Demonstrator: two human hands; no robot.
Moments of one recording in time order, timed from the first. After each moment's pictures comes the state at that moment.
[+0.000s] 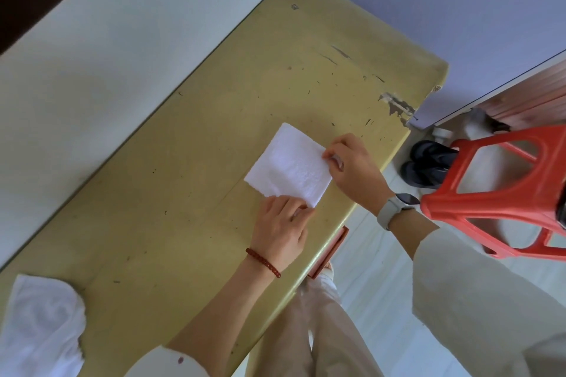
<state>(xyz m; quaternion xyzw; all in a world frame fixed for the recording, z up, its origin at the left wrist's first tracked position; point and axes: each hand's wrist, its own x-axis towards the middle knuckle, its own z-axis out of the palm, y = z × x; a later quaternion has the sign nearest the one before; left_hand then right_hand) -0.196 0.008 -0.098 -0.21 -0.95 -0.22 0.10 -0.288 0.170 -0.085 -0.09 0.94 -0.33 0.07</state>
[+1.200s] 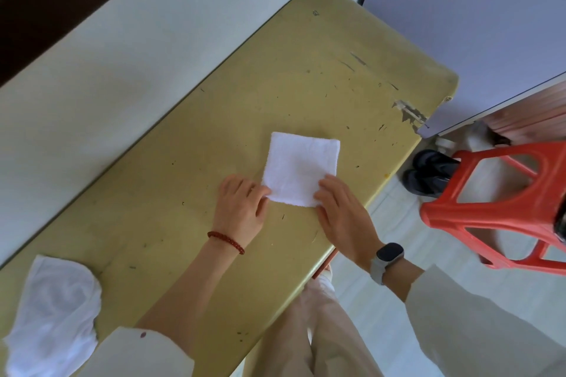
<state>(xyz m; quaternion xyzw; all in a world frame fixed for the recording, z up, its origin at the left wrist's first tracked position) -0.210 -0.073 -0.102 -0.11 -0.97 -0.18 0.12 -0.212 0.143 -0.100 -0.24 0.94 -0.22 -0.05</state>
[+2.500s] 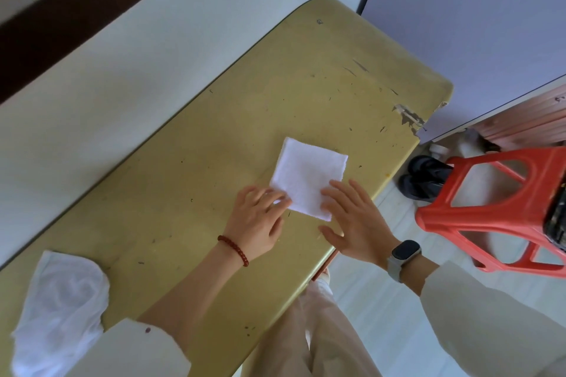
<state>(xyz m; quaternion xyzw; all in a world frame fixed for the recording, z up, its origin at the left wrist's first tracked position) -0.190 -0.074 -0.094 -0.23 -0.96 -0.18 0.04 -0.207 0.159 -0.081 -0.33 0.94 -0.12 0.02</state>
